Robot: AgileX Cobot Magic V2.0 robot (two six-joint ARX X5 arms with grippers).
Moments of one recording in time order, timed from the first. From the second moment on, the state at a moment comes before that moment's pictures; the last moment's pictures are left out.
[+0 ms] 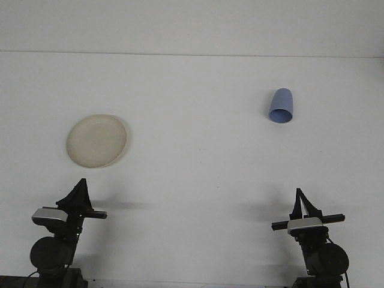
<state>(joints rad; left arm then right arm) -0.03 0.01 0.03 0.20 0.03 -0.12 0.07 0.00 0.01 -0.01 -0.02 -0.27</state>
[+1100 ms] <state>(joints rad) -0.03 0.01 0.03 0.20 0.03 -0.12 0.08 0.00 0.01 0.13 -0.03 -0.06</state>
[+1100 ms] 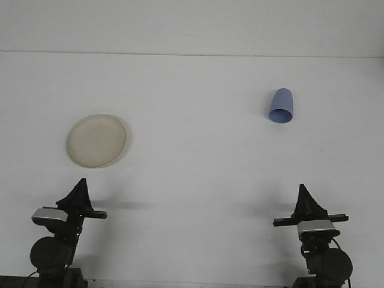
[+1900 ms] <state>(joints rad) -0.03 0.01 0.03 0.20 0.03 -0.12 0.08 0.49 0.46 -0.06 0.04 0.16</state>
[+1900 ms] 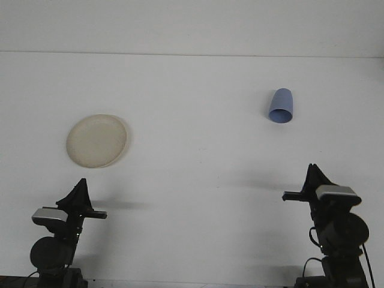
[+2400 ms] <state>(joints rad) -0.03 0.01 0.03 0.20 0.03 -0.12 0.06 1.27 0.57 0.52 0.05 -0.02</state>
